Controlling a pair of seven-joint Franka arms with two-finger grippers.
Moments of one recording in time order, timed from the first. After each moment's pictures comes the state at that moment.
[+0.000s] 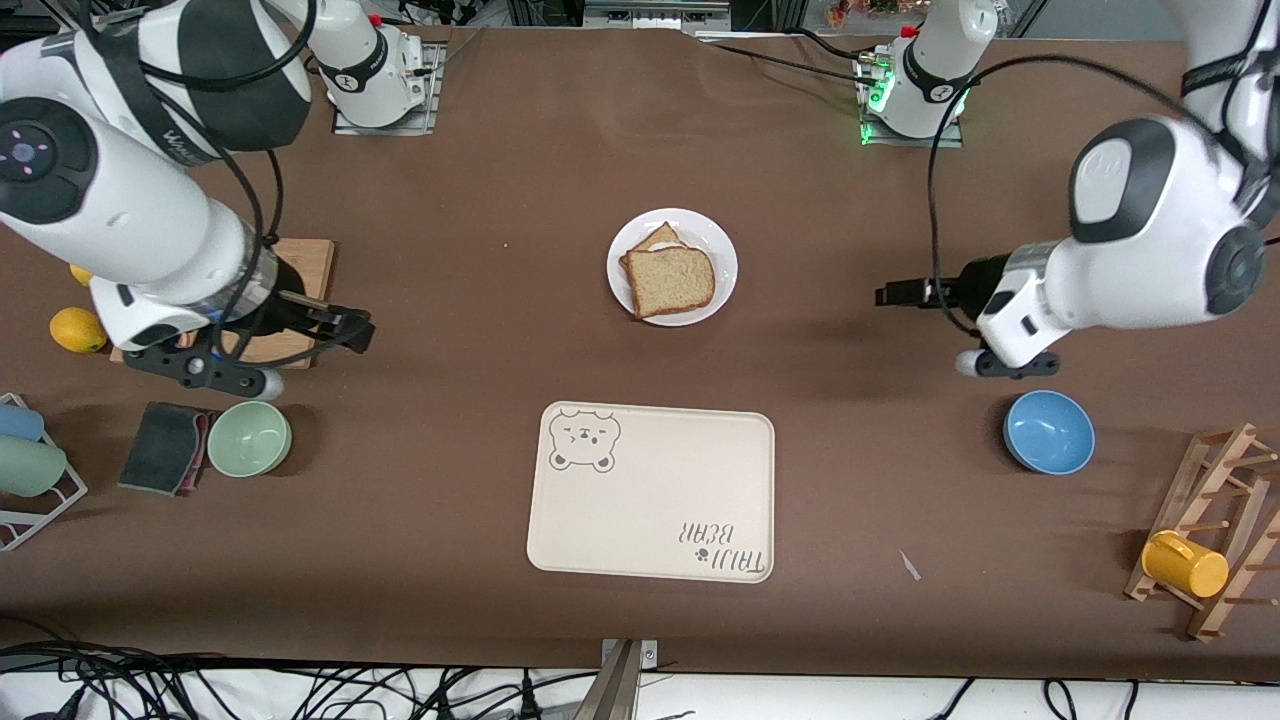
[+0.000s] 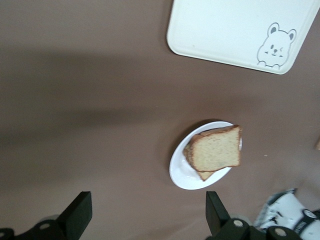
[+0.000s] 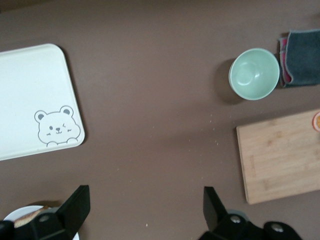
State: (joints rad) left arm -0.08 0.29 -0.06 -1.73 -0.50 1.69 -0.11; right arm 0.07 0.35 0.26 -1.28 -0.11 1.60 0.57
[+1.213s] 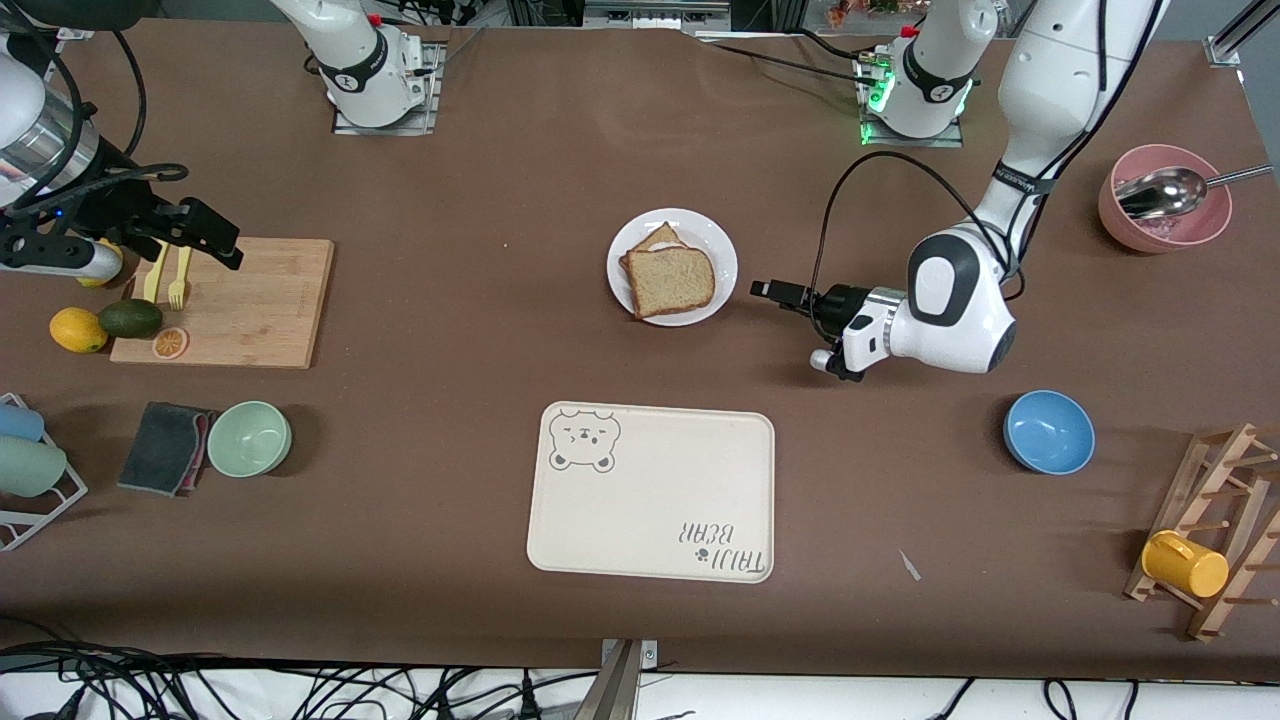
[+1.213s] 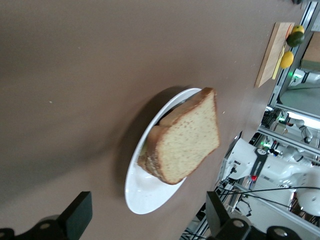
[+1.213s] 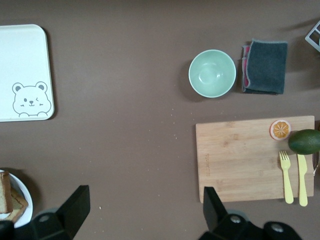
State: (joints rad) left arm -0.09 0.54 -0.17 -2.01 -0.95 1.93 0.56; right arm -0.12 -0.02 0.21 -1.70 0.02 1.70 0.20
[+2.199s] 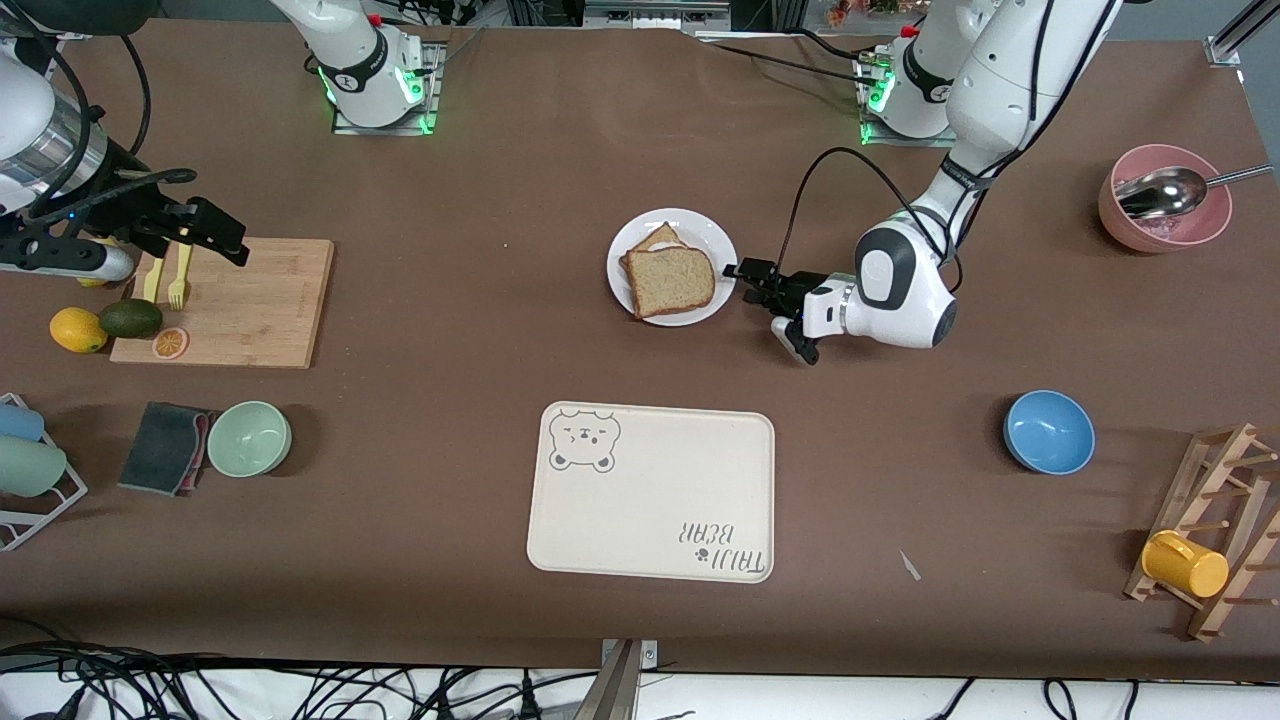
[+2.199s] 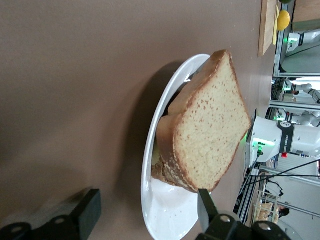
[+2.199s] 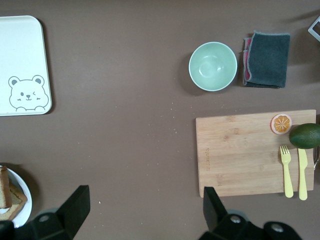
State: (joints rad) left arm -0.18 0.58 -0.19 -2.11 -1.09 2.09 0.93; right arm -0.12 -0.02 0.22 -1.70 0.02 1.69 0.20
